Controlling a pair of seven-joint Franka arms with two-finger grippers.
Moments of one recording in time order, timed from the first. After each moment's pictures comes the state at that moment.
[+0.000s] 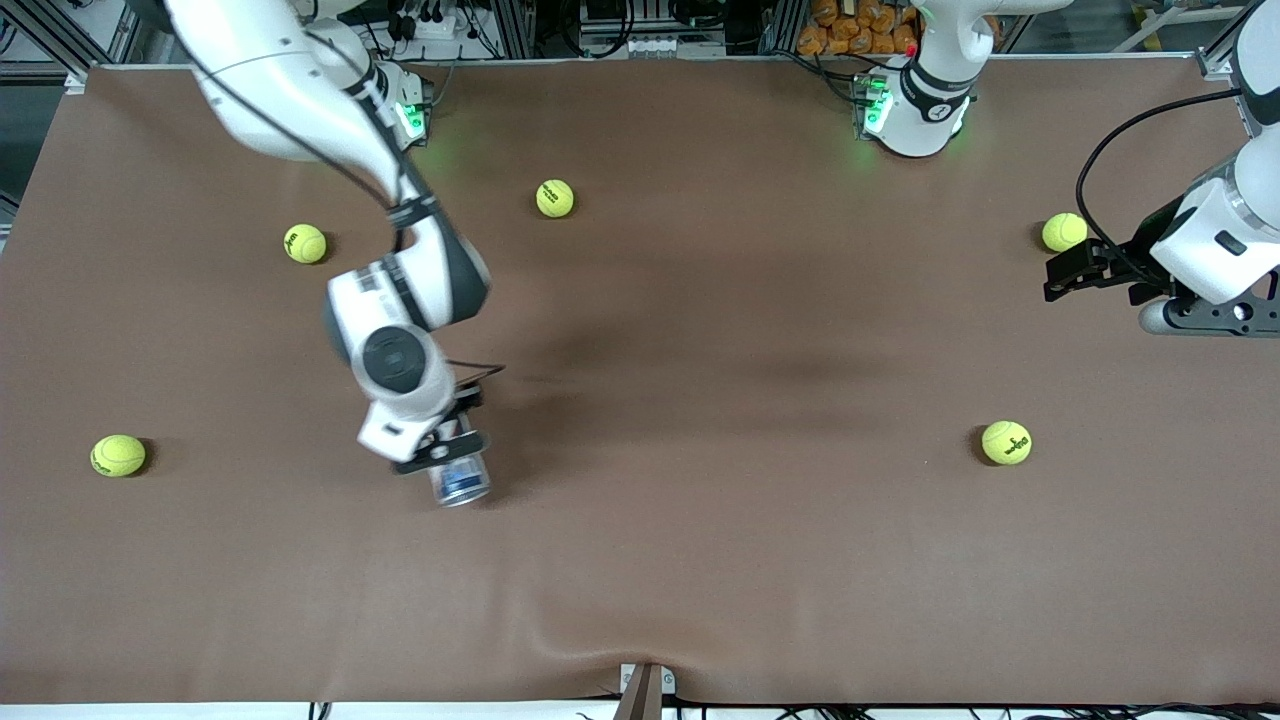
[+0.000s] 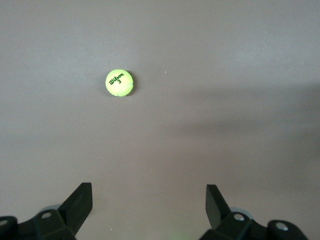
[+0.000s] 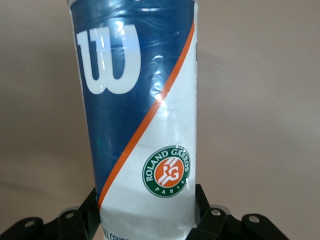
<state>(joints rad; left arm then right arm) -0.03 0.06 -0.05 -1.61 -0.03 1.61 -0.03 0.45 0.59 -0.01 -1.63 -0.16 2.08 0.13</state>
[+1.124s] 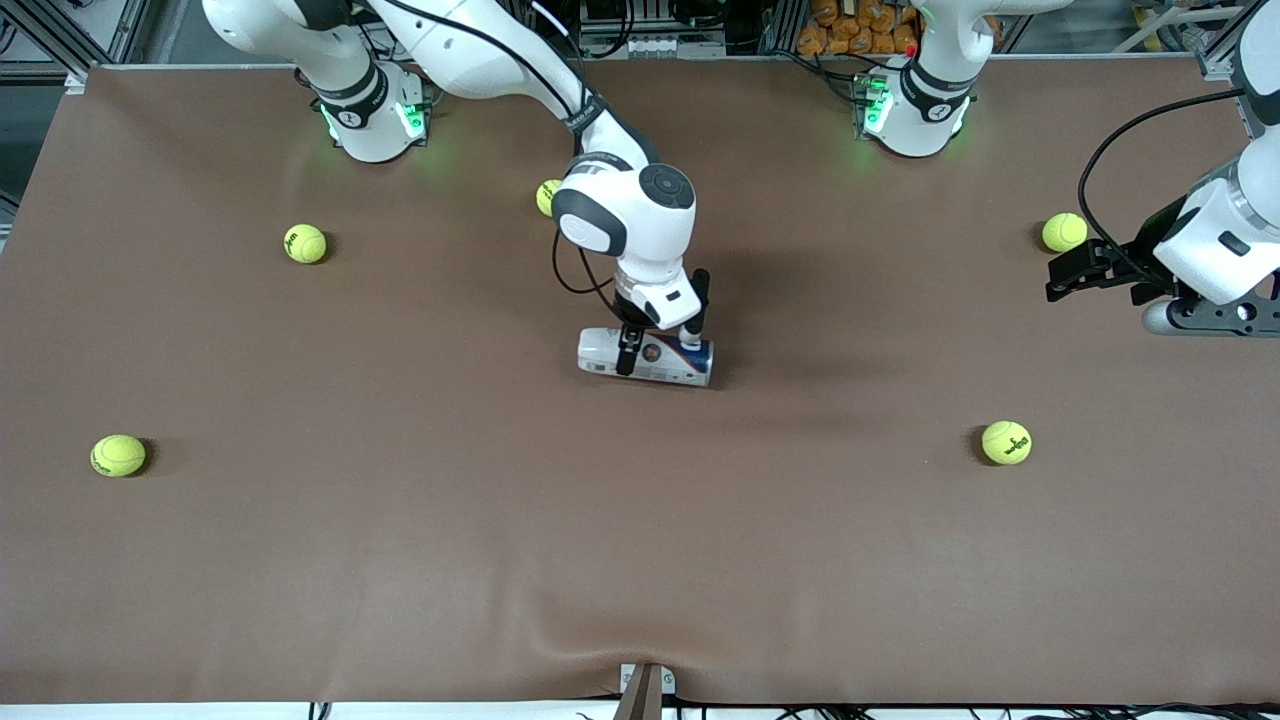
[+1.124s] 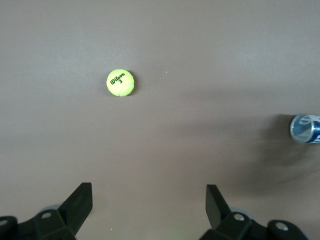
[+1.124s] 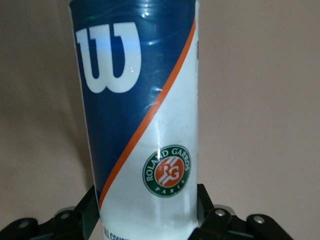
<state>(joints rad) -0.02 0.06 -0.05 -1.61 -0.03 1.61 -0.03 0.88 0.71 -0.01 -1.58 -0.41 2.31 -0.26</state>
